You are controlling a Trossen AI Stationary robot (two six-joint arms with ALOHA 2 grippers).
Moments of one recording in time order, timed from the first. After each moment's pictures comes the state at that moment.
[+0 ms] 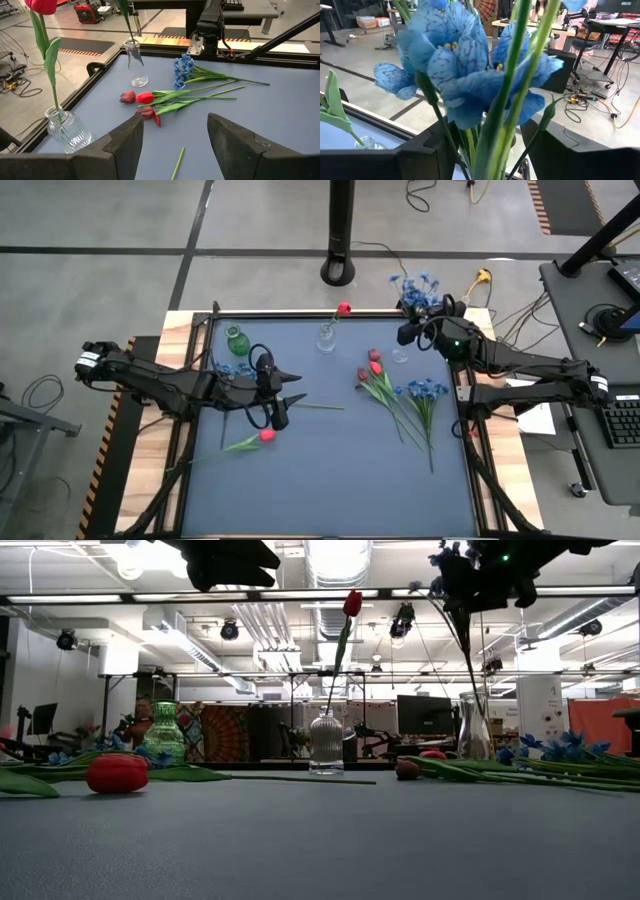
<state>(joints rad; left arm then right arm) -0.22 1.19 0.86 -0.06 -0.51 -0.14 -0.32 0.87 0.73 -0.07 0.81 0.11</state>
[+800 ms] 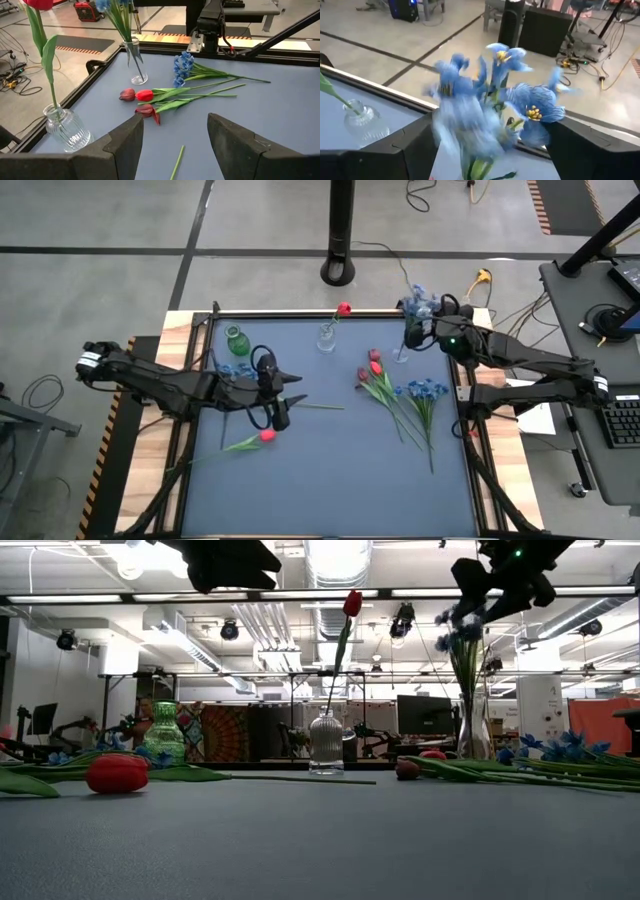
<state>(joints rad) -0.22 1.20 0.86 -0.06 -0.51 -0.15 -0.32 0.87 0.87 -0.54 0.80 0.35</state>
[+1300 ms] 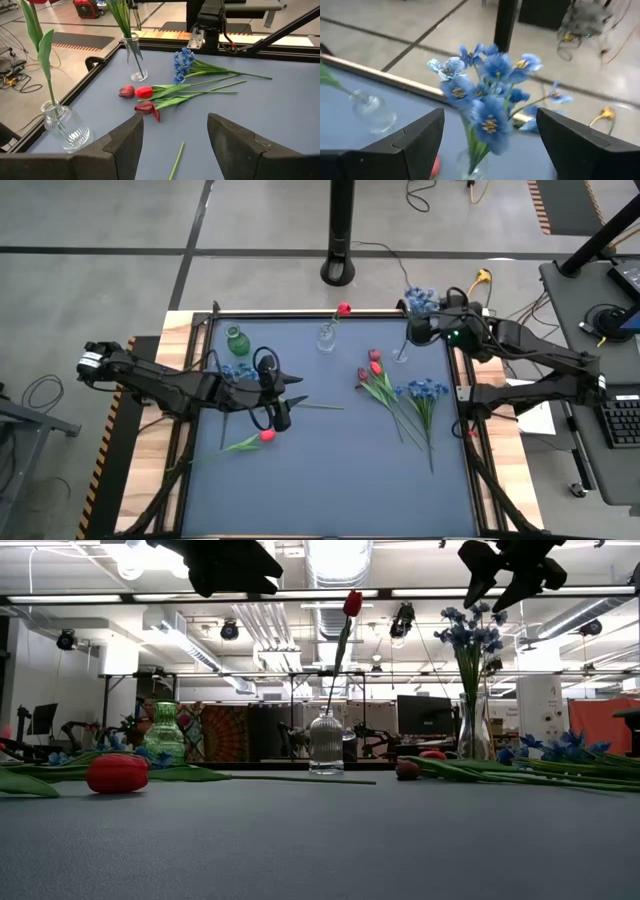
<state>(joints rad) -0.22 1.22 0.86 -0.07 -0.51 -0.15 -0.32 0.93 1.09 -0.88 0.74 0.53</state>
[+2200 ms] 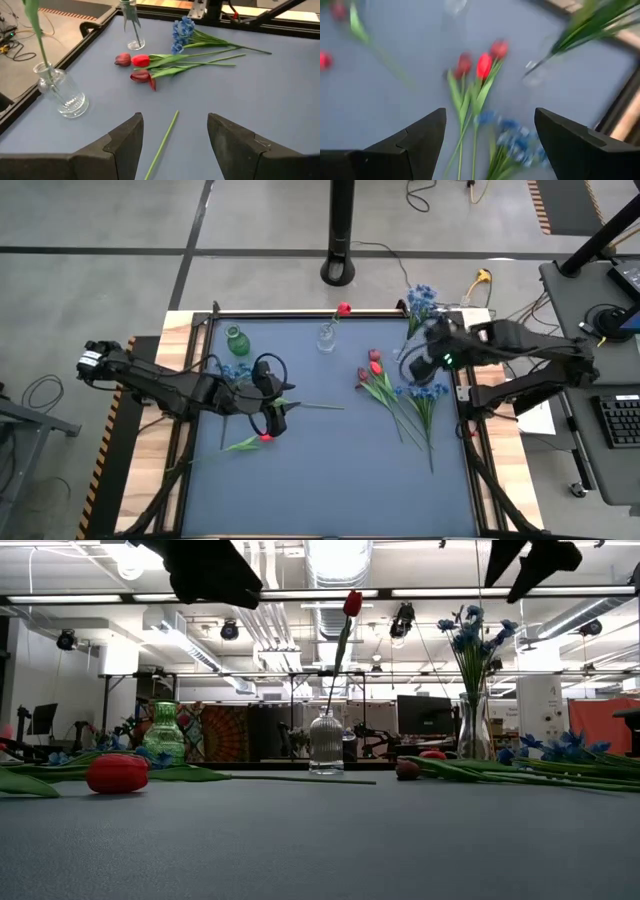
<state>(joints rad) -0.26 1.21 0.90 -0.29 -0.51 -0.30 -0.04 1.10 1.34 -1.35 0.31 0.81</state>
